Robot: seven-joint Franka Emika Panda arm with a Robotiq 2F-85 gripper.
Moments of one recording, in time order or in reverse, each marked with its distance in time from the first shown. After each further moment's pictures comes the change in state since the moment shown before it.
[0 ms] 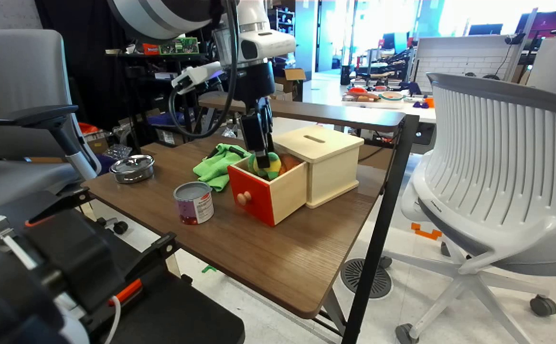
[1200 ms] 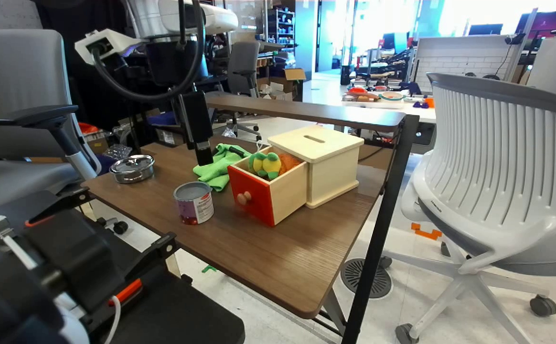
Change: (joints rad) arm -0.028 -0.325 0.064 -0.355 -0.121 -0.050 -0.458
